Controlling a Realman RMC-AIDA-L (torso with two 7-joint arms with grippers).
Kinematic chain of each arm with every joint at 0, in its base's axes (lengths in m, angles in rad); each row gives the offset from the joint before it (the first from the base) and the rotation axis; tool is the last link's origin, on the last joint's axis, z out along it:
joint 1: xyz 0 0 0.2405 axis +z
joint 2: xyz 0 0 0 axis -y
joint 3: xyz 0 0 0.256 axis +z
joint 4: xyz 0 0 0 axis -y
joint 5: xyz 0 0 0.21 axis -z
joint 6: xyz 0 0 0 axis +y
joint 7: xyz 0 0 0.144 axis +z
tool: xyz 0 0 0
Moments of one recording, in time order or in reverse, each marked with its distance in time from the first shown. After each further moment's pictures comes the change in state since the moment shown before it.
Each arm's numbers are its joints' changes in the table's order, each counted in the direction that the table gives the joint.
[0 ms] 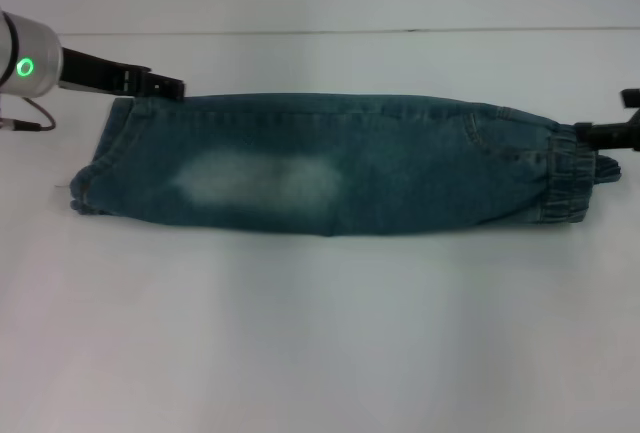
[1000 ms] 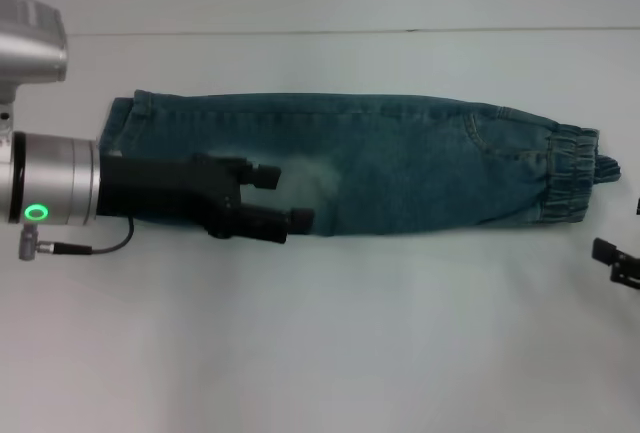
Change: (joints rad) left arm 0.197 0.020 0.001 0.083 0.588 0.485 0.745; right arm -0.324 -0.038 0.259 -0.283 -0.422 -0.298 -0.748
